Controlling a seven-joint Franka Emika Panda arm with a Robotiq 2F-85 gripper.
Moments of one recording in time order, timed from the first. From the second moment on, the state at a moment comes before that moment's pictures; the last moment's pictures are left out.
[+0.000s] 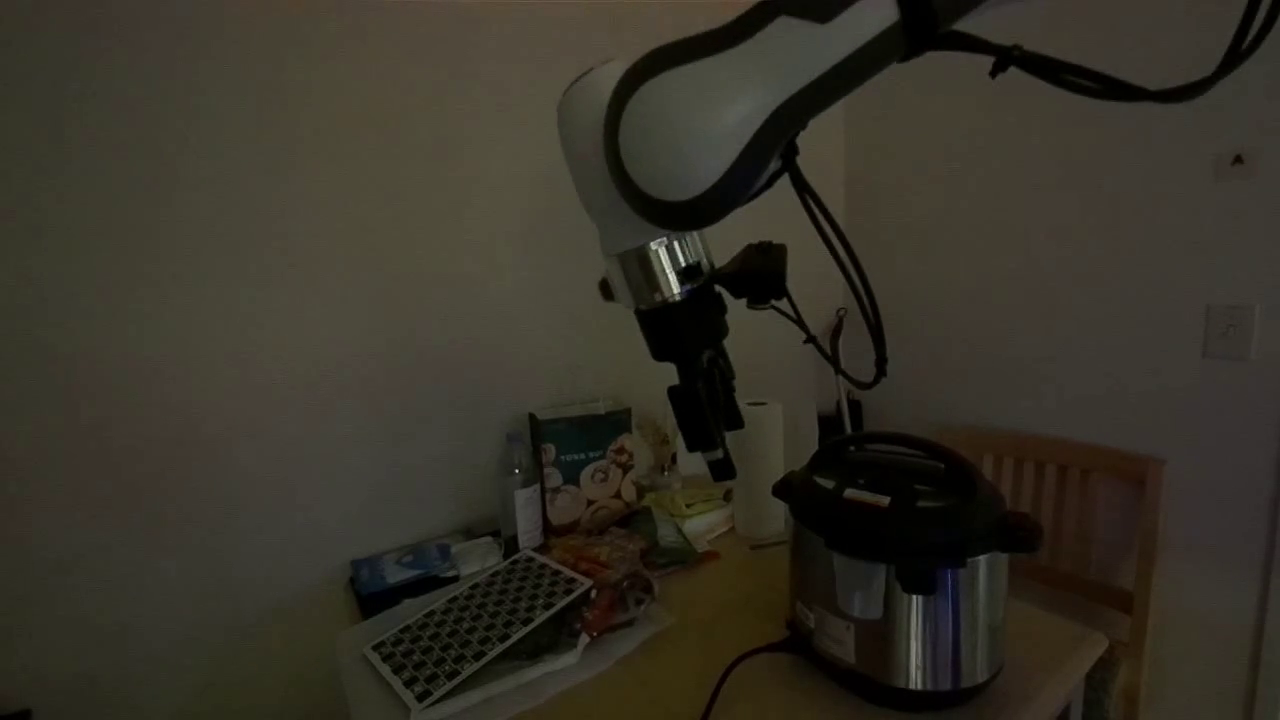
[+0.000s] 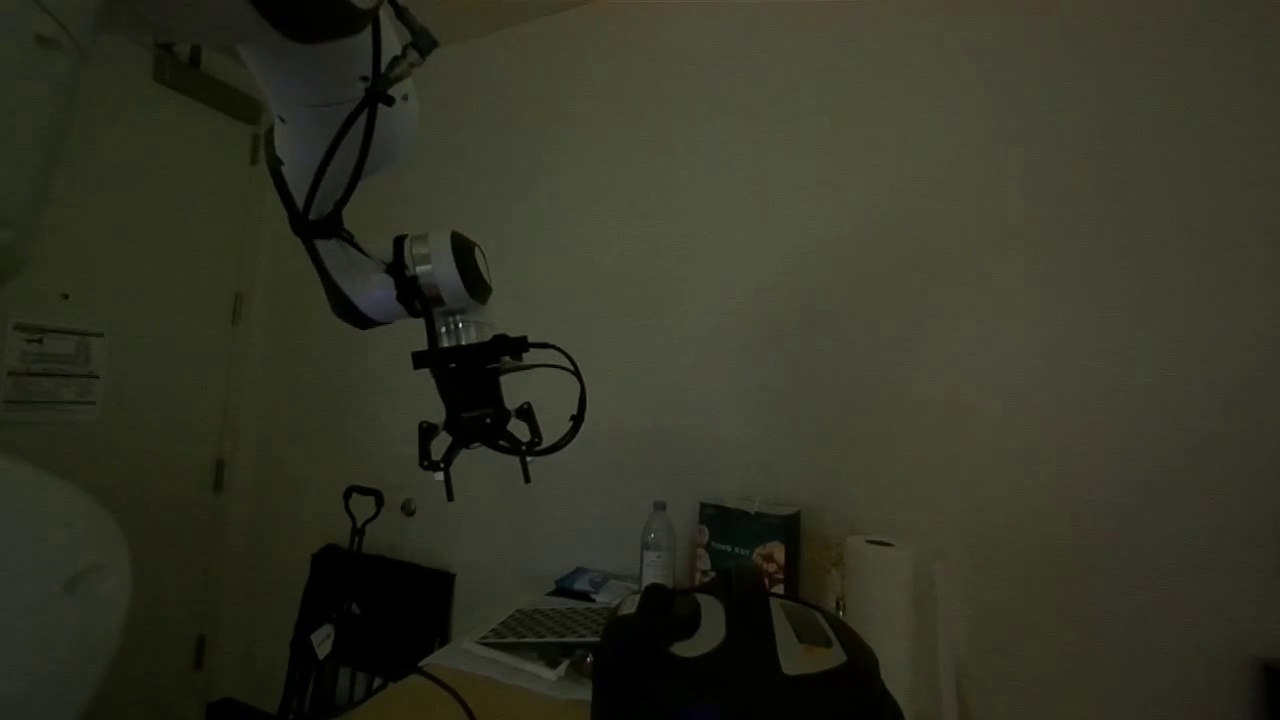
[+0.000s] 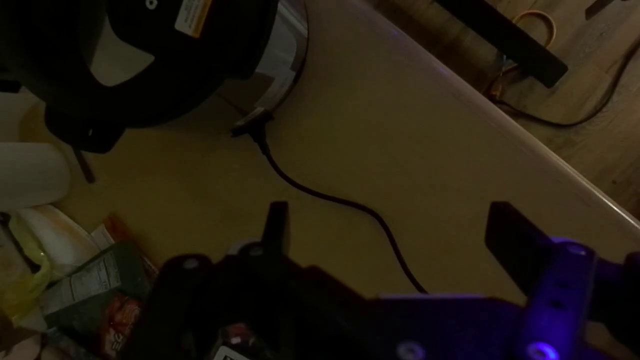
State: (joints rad) arm 0.19 0.09 0.19 -1.90 -0.32 1.79 -0.15
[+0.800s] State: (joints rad) arm 0.38 0.42 0.26 -1.65 -0.41 1.74 -0.23
